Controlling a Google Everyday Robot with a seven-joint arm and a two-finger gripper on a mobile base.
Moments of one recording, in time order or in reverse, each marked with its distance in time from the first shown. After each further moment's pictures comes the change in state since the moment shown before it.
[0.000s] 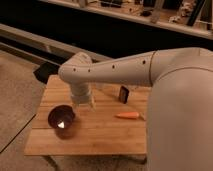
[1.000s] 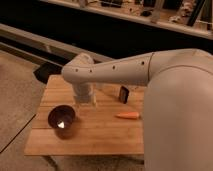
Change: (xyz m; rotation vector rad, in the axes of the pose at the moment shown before) arm -0.024 -0.017 0.020 0.019 -0.014 -0.028
